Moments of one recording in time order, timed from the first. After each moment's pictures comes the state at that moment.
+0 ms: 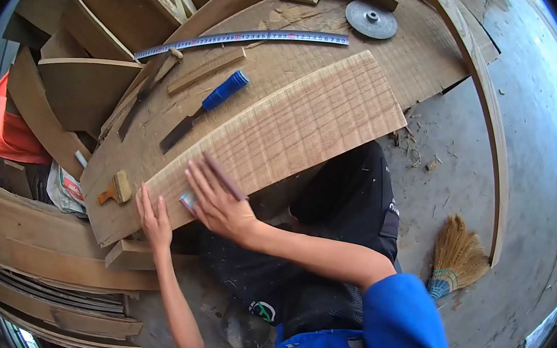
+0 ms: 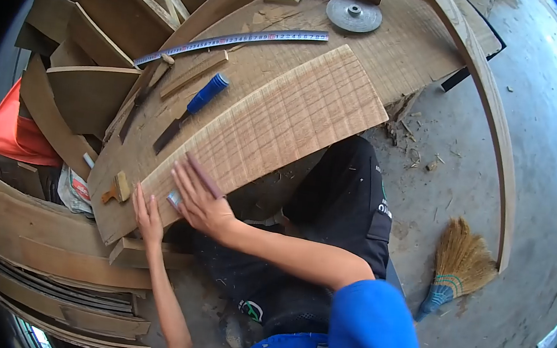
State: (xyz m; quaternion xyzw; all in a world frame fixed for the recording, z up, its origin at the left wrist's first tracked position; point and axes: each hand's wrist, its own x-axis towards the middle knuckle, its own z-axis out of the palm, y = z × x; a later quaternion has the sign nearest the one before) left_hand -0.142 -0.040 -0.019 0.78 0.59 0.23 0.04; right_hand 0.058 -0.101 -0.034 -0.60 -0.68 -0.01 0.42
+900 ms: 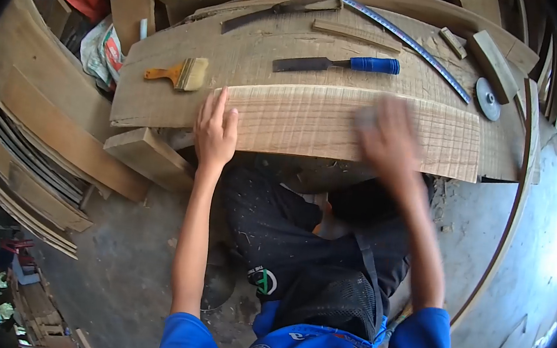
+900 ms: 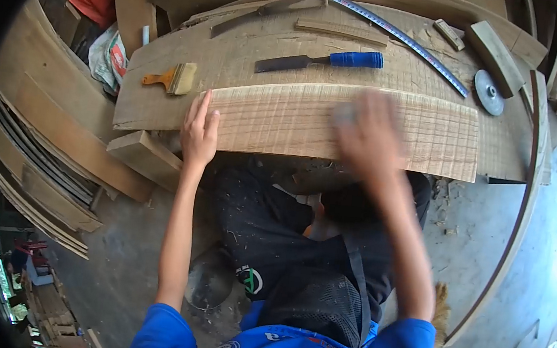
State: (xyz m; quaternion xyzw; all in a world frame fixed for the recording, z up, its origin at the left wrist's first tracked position) left_hand -0.140 -0.045 -0.032 0.73 0.61 0.32 -0.03; right_hand 0.173 -0.086 -0.026 -0.55 -0.80 -0.19 0.14
